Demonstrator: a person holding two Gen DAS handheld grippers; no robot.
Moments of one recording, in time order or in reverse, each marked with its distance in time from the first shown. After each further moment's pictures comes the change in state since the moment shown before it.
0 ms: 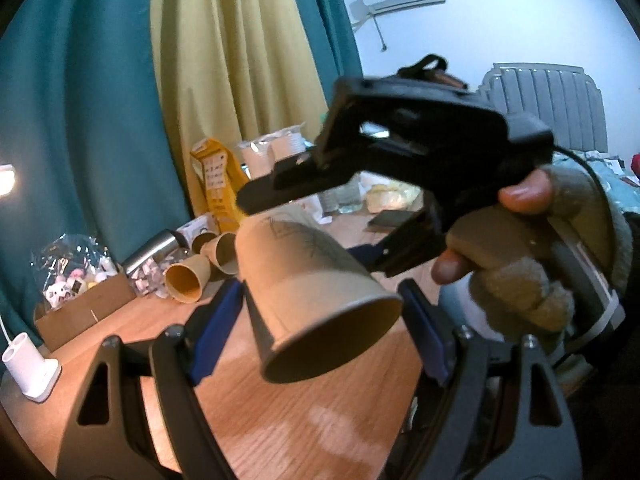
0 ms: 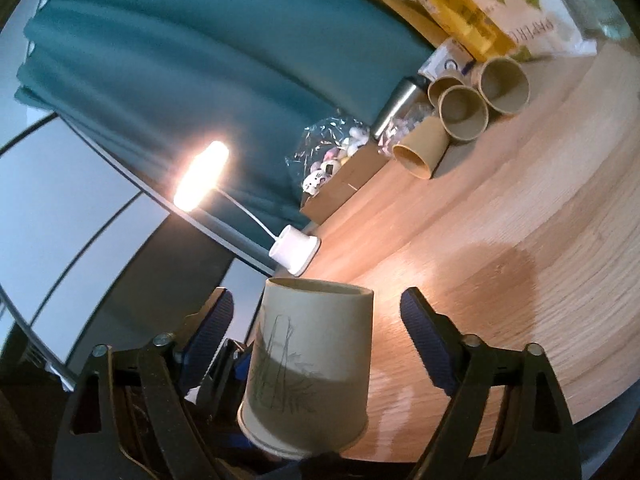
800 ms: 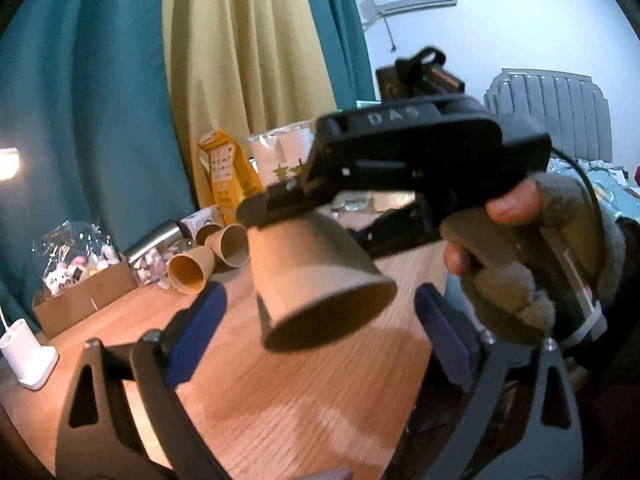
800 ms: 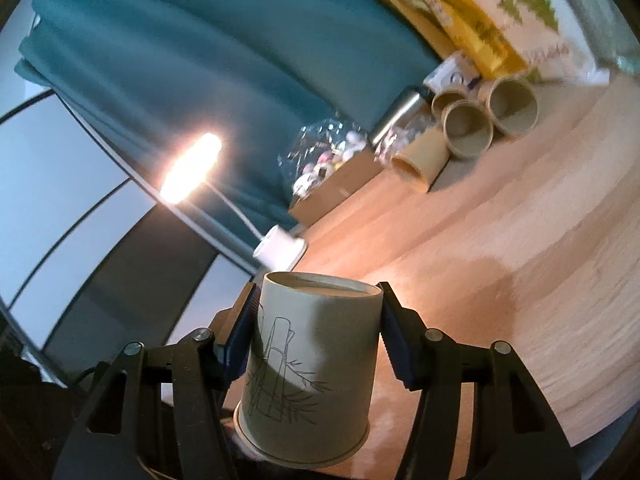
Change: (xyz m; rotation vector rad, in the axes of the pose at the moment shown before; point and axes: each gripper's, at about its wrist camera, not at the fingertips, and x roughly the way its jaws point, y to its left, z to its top) left arm 0.001 0.006 -0.005 -0.048 0.017 0.014; right arm 0.012 0.010 0.009 -0.118 -0.023 -0.094
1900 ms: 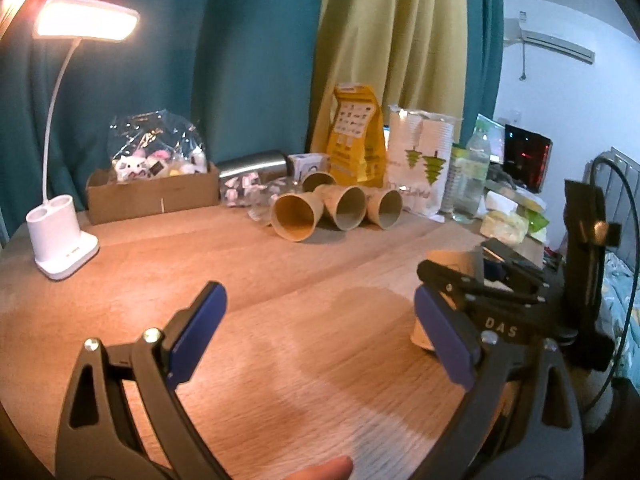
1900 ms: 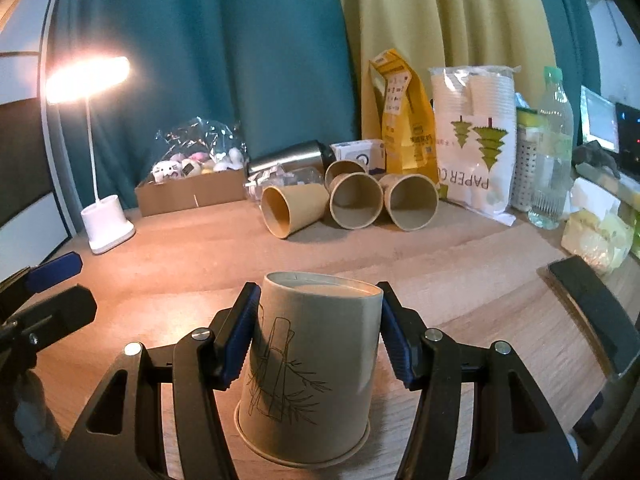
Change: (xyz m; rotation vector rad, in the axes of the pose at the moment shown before) left arm 0.007 0.105 -0.020 -0.421 0.111 0.241; right arm 0.049 0.001 -0.032 -0.458 -0.153 -0.635
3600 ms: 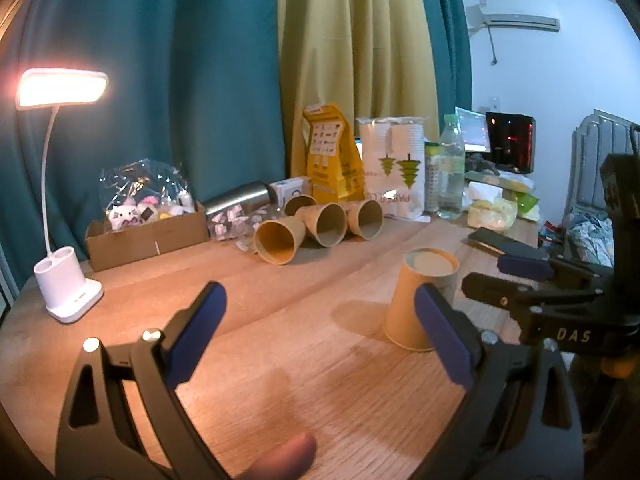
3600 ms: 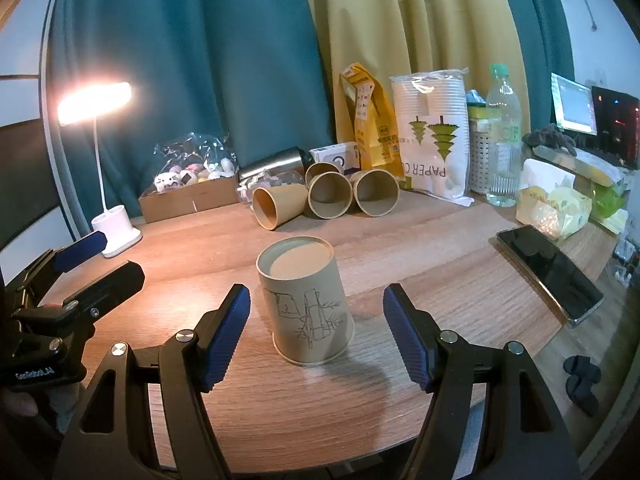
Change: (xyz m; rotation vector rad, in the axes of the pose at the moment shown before) left arm -0.017 -0.038 -0.005 0.161 -0.092 0.008; right arm -0.071 -0.009 -0.017 0.063 -0.019 -0.042
